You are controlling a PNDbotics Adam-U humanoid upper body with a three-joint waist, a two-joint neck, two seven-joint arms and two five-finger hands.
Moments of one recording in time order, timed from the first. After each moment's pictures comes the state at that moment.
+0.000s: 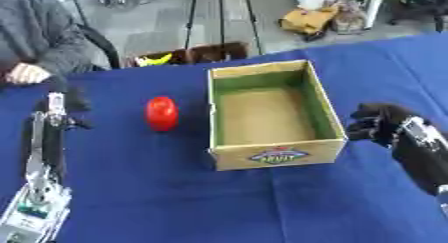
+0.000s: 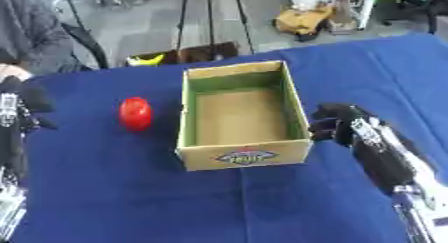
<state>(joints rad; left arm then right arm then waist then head) -0.32 0.31 -0.16 -1.69 0.03 0.08 0.45 -0.15 -0.37 -0.01 -1.84 -0.29 0.00 0.31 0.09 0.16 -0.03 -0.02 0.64</state>
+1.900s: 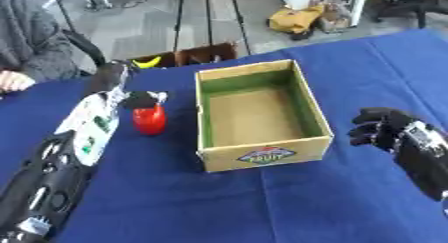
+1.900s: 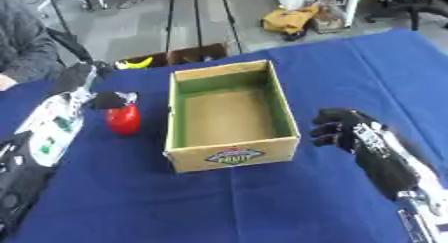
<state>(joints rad) -0.88 0.24 -0.15 -0.98 -0.96 0.38 -0.11 -0.15 -0.37 0.01 -1.84 -0.29 0.00 0.33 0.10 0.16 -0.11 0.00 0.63</state>
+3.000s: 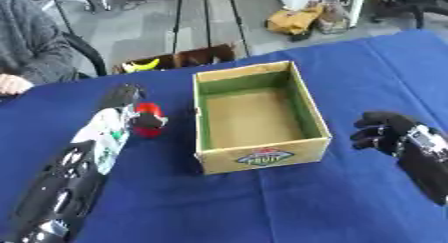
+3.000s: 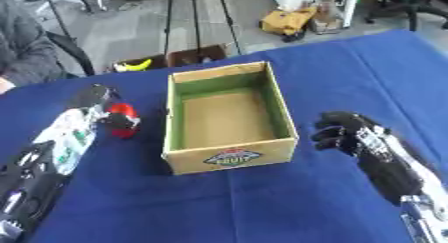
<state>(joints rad) -0.88 0.21 -0.14 -0.92 -1.06 0.41 -0.23 -0.15 -0.37 0.01 -1.84 -0.29 0.00 0.33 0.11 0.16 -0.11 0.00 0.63</state>
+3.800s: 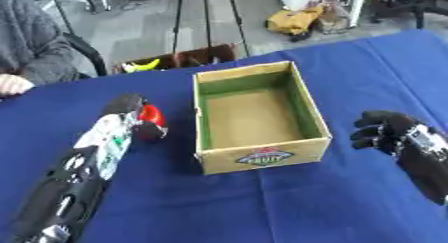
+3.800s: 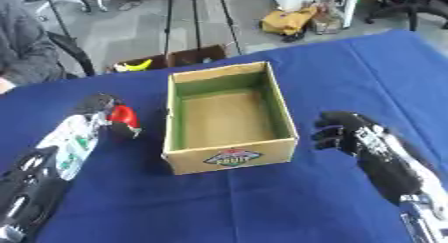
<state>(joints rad) -0.87 0.21 -0.15 -0.91 -1.06 0.41 -0.28 -0.15 -0.37 0.01 -1.84 -0.29 0.00 0.33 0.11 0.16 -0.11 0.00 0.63</state>
